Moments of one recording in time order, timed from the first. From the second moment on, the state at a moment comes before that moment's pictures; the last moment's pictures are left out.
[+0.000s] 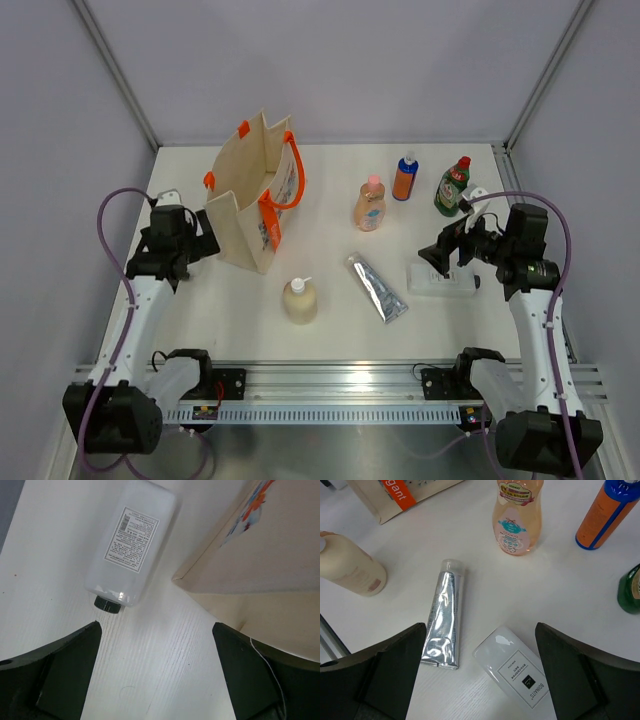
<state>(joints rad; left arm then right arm) -0.02 0.95 0.83 -0.60 -0.22 -0.29 -0.14 0.89 0.87 -0.58 -0.84 -0.38</state>
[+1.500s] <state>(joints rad) 0.23 1.77 1.07 -0.43 -0.03 -0.06 -0.14 0.82 0.84 -0.56 -0.85 -0.42</state>
